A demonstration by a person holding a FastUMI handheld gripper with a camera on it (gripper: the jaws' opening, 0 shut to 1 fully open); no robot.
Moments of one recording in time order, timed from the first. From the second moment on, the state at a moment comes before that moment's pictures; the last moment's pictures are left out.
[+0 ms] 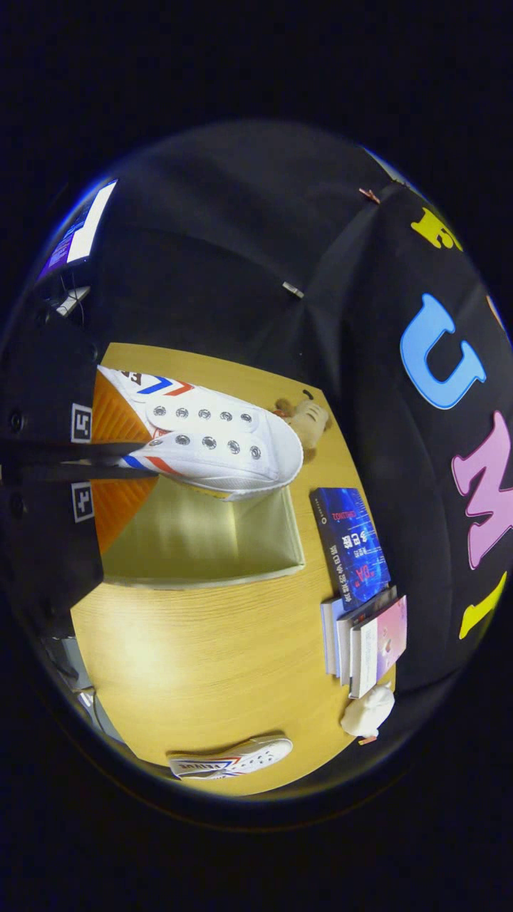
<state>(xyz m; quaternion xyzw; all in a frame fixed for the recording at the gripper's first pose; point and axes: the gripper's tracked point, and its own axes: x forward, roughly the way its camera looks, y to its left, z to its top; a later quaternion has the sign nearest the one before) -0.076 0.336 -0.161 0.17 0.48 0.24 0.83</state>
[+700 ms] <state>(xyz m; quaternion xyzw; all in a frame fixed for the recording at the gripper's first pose) -0.064 0.386 -0.258 0.09 0.55 0.22 0.80</state>
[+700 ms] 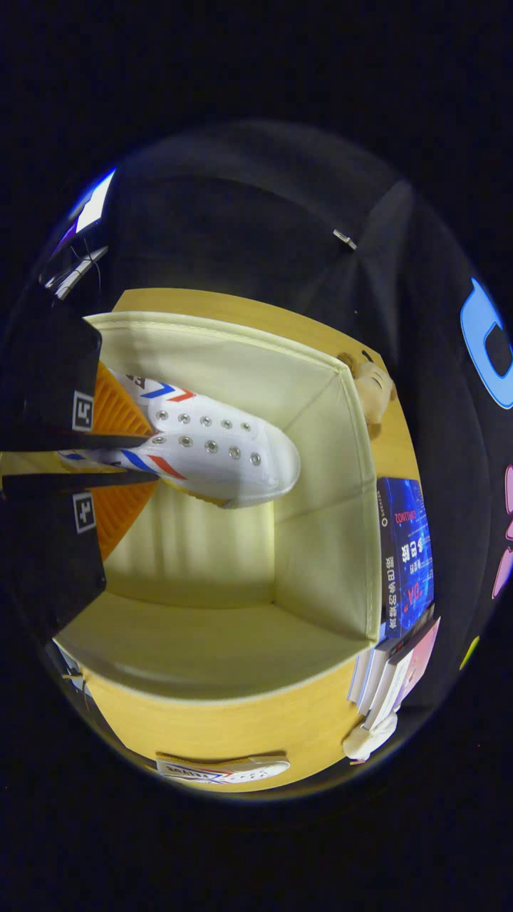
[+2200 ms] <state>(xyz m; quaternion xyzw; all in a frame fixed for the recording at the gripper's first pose) -0.006 -0.079 -0.236 -0.01 0.42 0.08 0.91</state>
